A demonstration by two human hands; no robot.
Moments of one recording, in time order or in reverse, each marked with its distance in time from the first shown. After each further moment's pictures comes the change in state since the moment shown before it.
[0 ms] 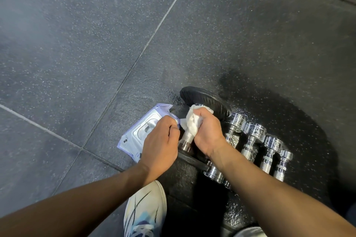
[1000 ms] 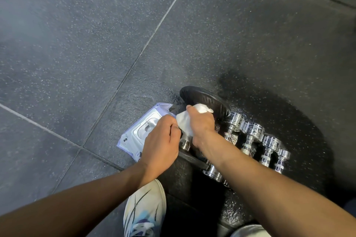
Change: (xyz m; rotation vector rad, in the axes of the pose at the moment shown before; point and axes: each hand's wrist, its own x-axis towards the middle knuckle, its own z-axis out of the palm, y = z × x) left_hand -0.001 -0.002 0.001 -0.005 0.018 0.038; right_hand 0.025 0.011 0.017 -0.409 0.357 -0.058
